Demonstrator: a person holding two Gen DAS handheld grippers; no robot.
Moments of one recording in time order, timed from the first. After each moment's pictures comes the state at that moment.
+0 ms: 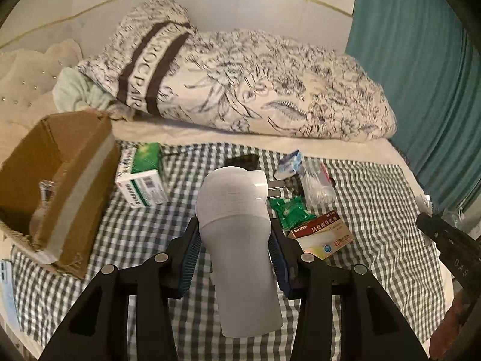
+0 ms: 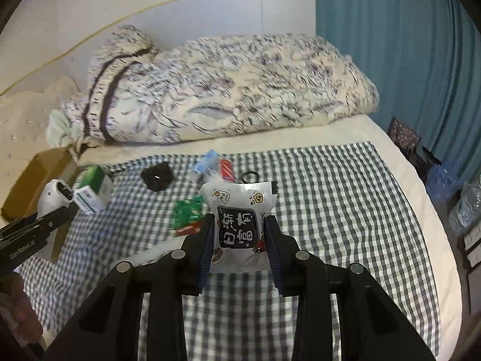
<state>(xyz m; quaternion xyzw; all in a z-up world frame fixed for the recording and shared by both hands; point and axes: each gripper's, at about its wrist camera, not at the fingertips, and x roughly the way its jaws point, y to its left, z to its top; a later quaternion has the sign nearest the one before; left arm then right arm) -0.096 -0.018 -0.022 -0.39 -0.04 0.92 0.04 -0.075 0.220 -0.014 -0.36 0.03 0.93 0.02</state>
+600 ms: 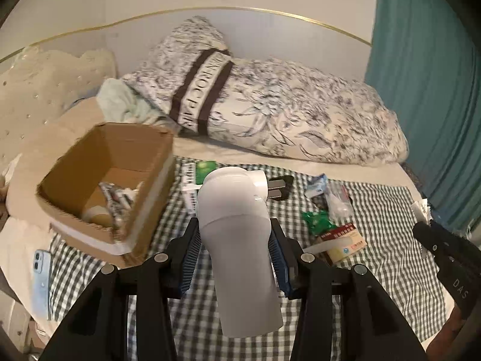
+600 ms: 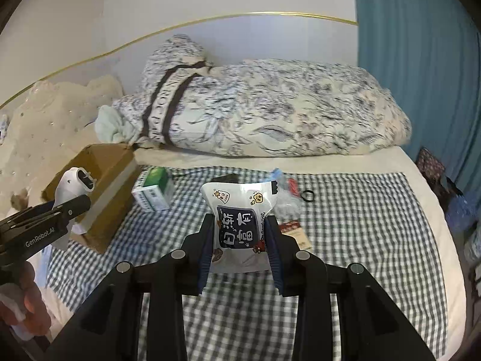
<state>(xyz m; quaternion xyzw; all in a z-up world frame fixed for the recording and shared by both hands) -0.039 -0.097 0.024 -0.35 -0.06 0.93 -0.01 -0.032 0.124 0.028 -0.32 0.01 0.94 -0.07</state>
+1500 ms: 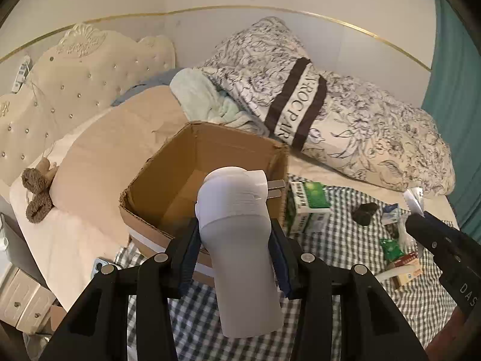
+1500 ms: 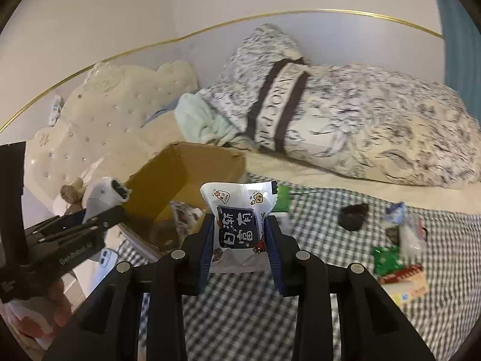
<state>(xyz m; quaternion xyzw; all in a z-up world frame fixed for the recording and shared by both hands) -0.058 -0.267 0.026 -0.36 -0.08 0.92 -0.12 -0.095 -0.073 0.039 -0.33 0.00 0.91 -0.23</state>
